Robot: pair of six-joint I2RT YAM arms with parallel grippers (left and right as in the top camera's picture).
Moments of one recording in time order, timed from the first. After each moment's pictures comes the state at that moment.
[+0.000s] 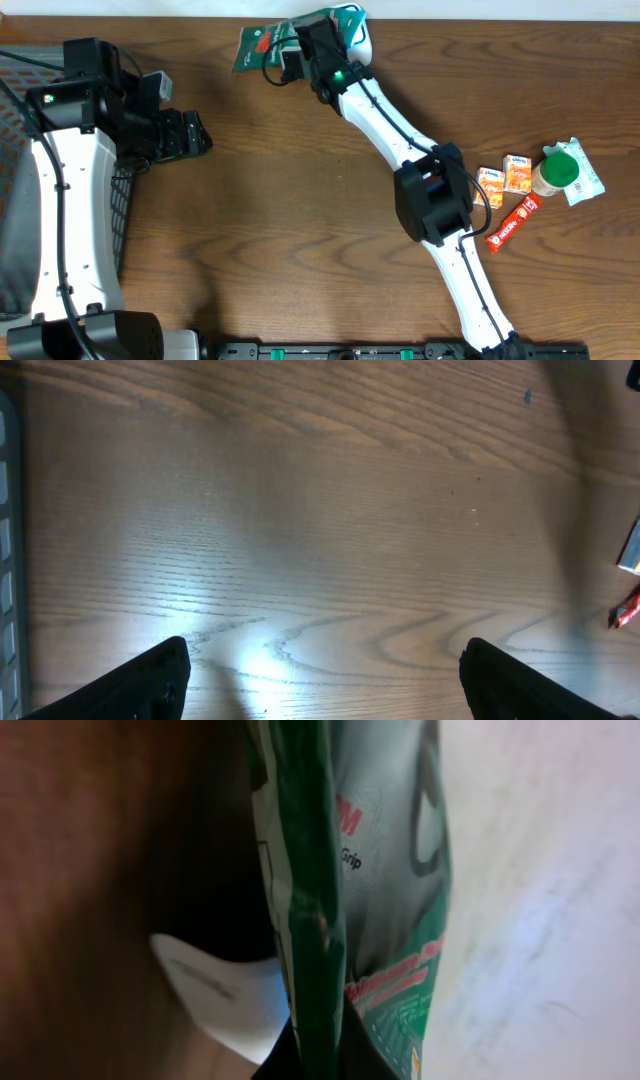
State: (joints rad) left arm 0.16 1.57 1.63 -1.38 0.33 -0.02; right arm 0.53 2.60 2.31 -0.44 0.46 -1.37
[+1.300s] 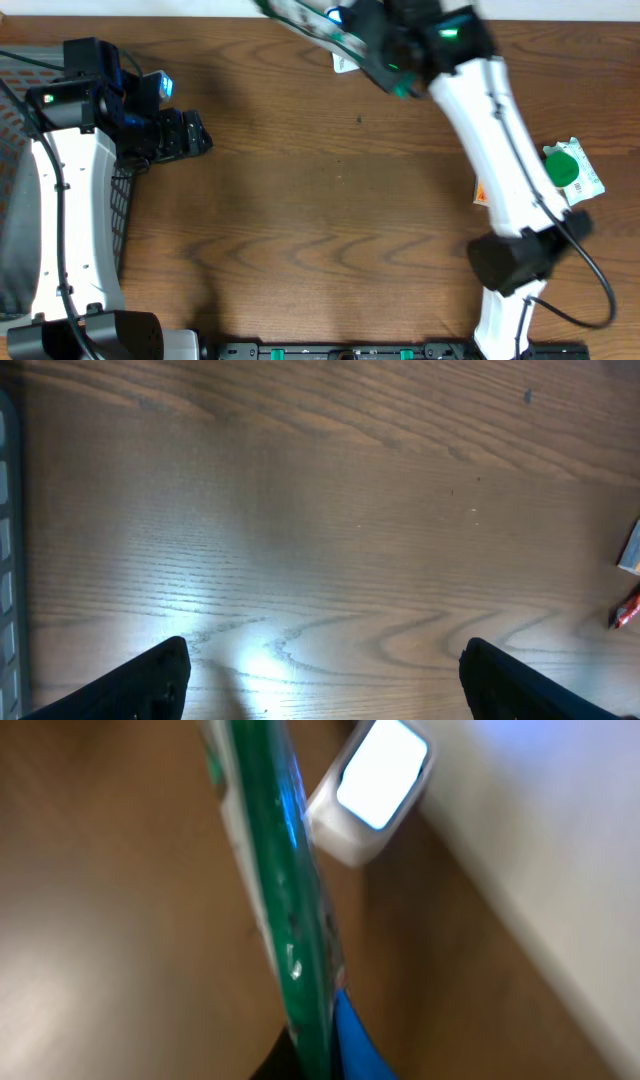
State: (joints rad) left arm 0.16 1.57 1.63 -1.37 0.33 -0.02; right arm 0.40 2.04 2.33 -1.31 0.03 -0.44
